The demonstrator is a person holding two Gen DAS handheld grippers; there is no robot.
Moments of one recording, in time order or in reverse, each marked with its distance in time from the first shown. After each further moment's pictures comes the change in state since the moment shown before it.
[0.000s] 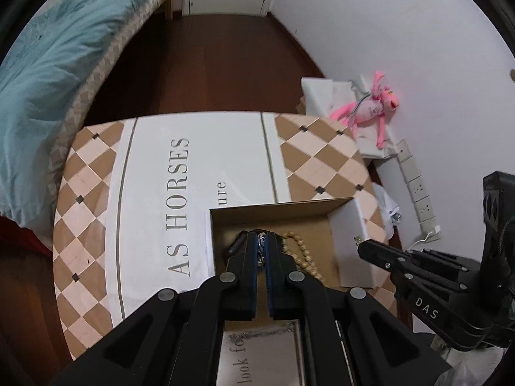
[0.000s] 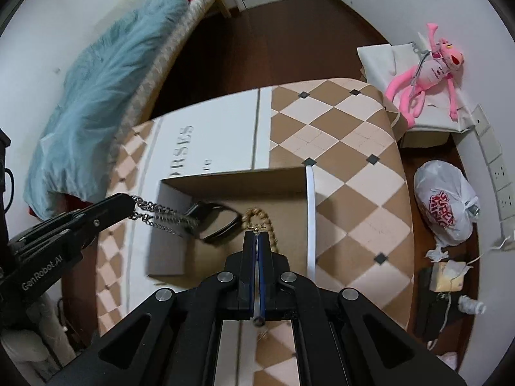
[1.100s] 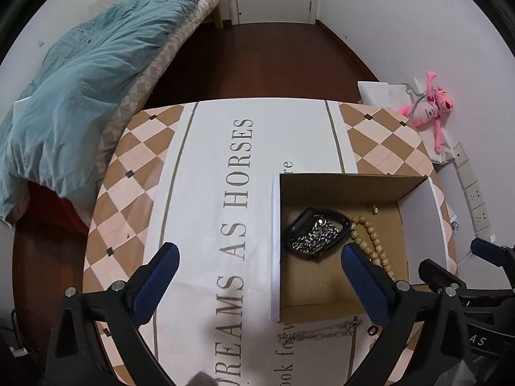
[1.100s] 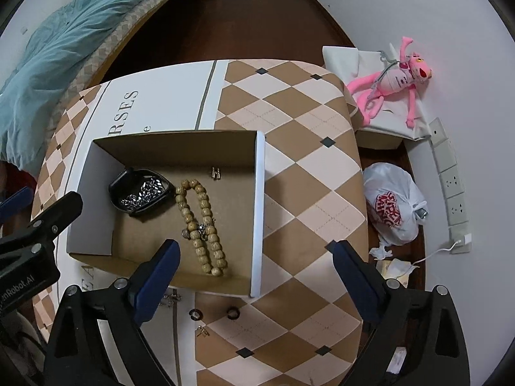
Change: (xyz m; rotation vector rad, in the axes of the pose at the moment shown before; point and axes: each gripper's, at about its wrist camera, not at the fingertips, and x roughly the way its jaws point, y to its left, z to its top) left arm 0.010 0.011 -0.048 -0.048 -0.094 0.283; right arm 0.014 -0.003 -0.033 -0.062 0.000 -0.283
